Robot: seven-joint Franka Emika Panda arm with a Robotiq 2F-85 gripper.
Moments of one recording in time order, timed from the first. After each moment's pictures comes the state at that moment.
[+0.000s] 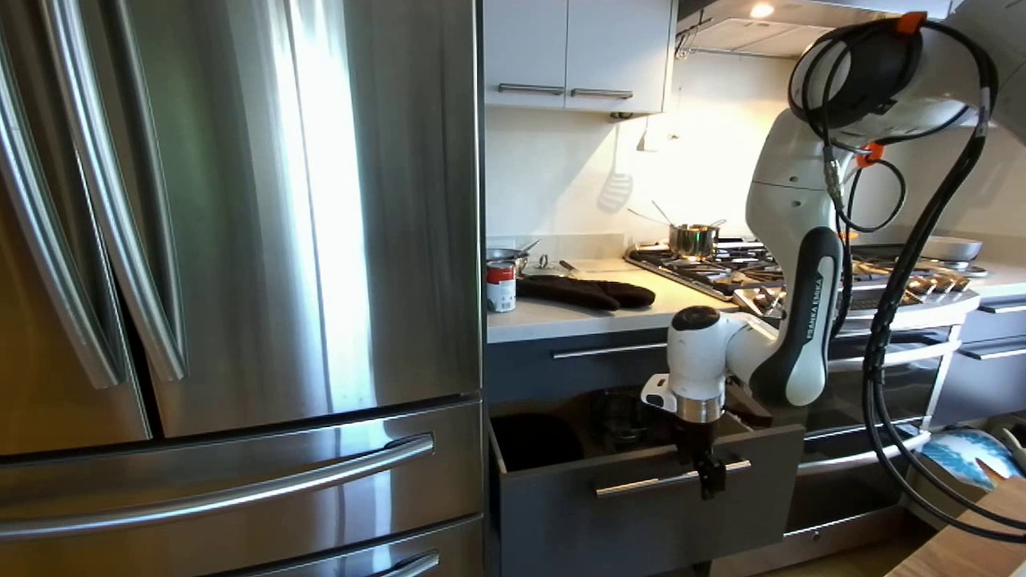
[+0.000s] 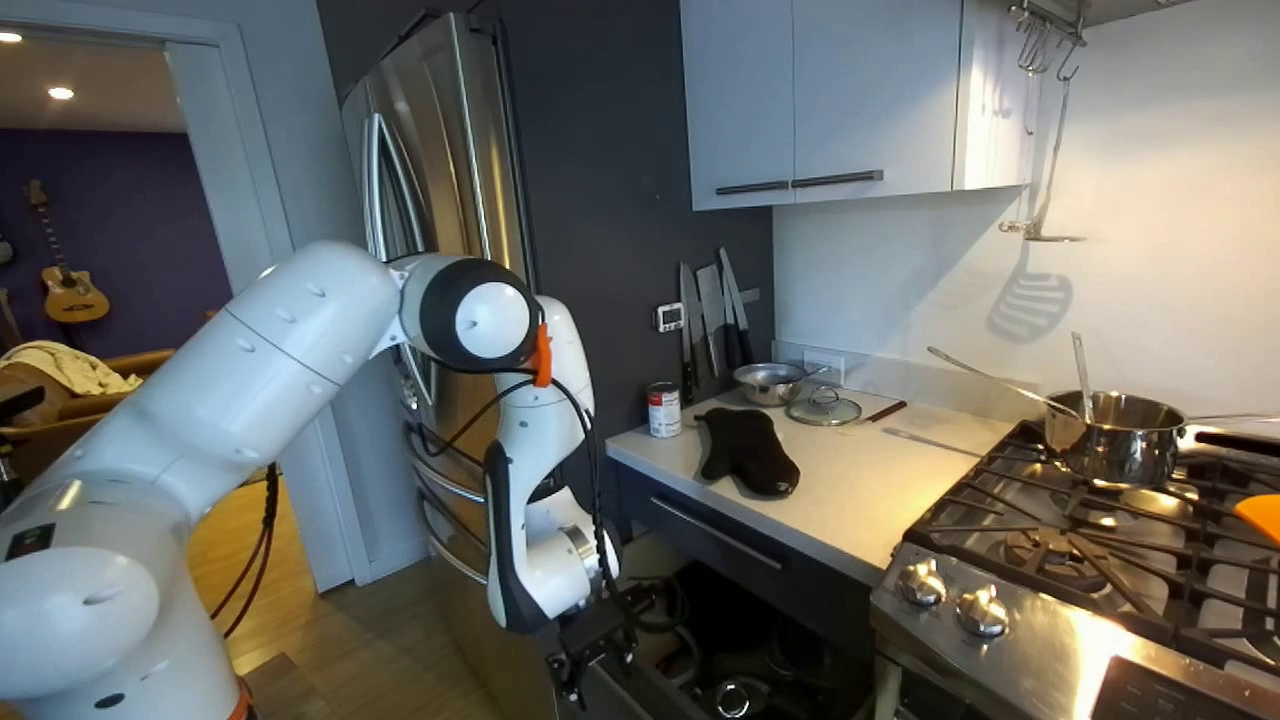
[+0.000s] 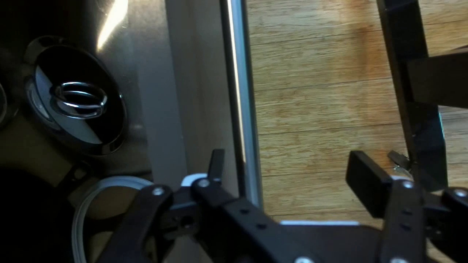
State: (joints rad) arm -0.24 0.87 0.08 -2.15 -1.50 2.90 0.01
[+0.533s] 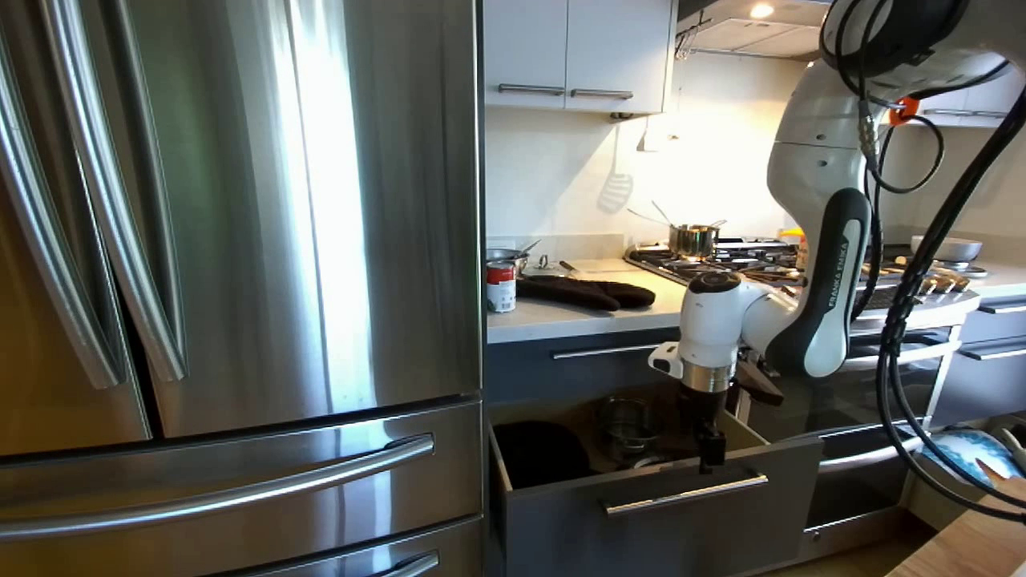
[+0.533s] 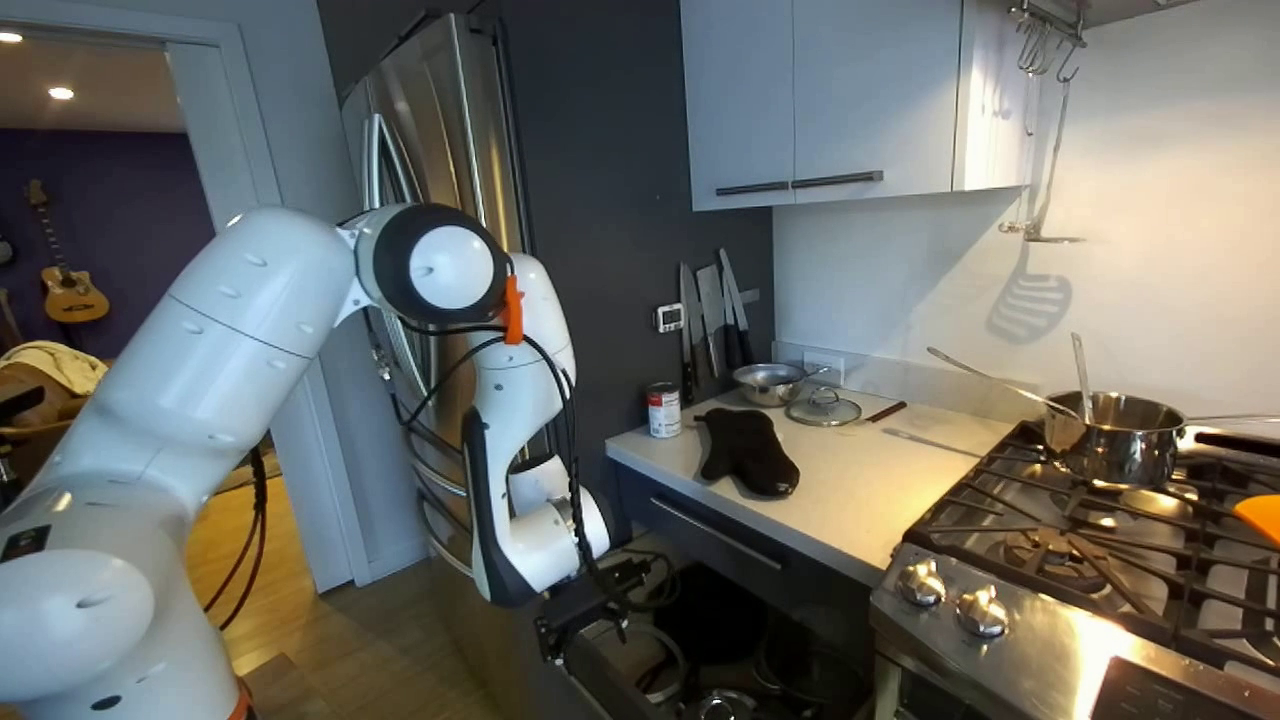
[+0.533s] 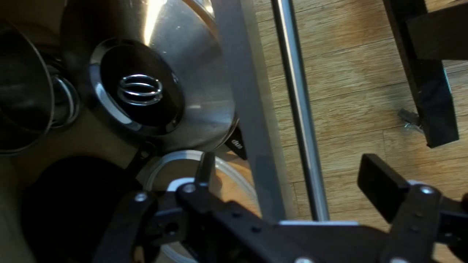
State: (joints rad) arm -0.26 0.69 0.08 -2.29 -1.48 2.98 0.11
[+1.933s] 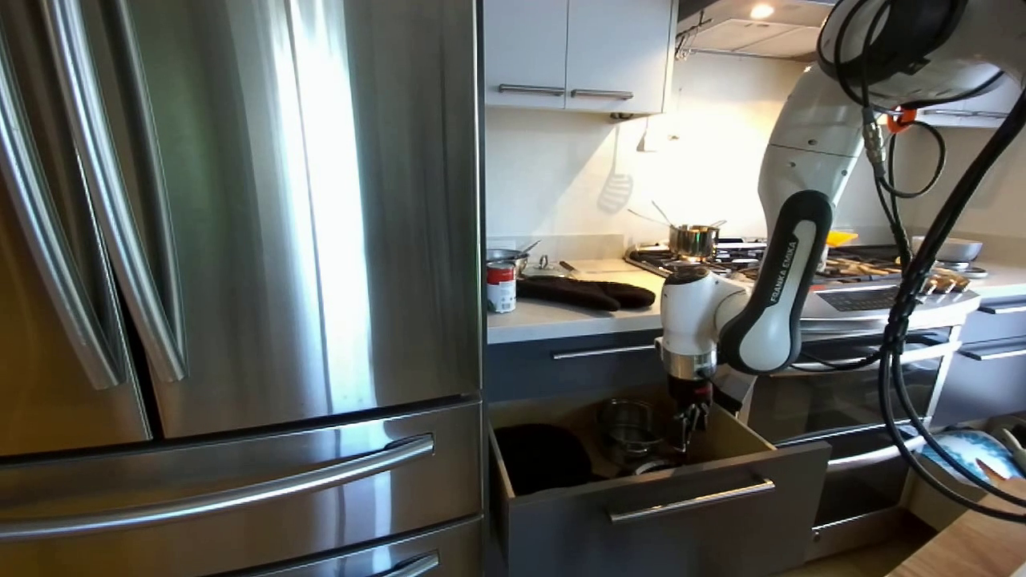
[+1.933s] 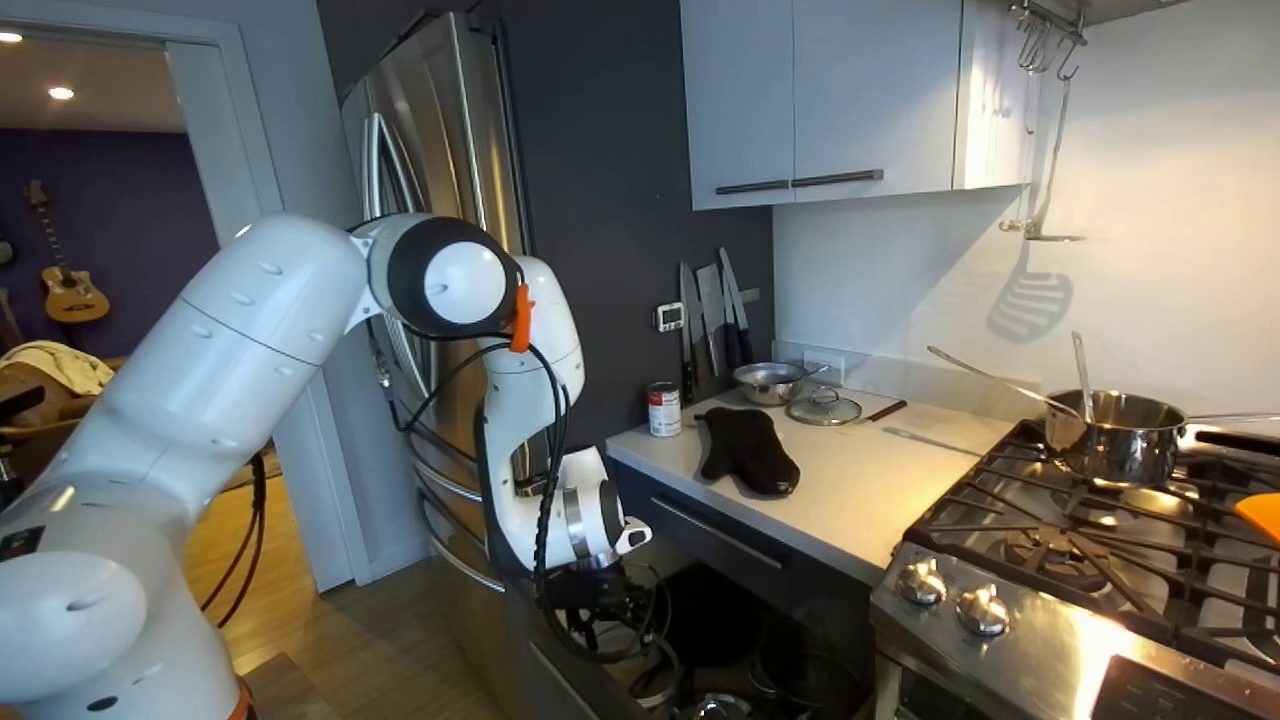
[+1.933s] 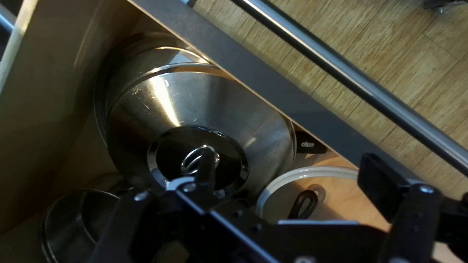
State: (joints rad) arm -0.29 0.74 0.14 -2.20 -1.05 2.84 0.42
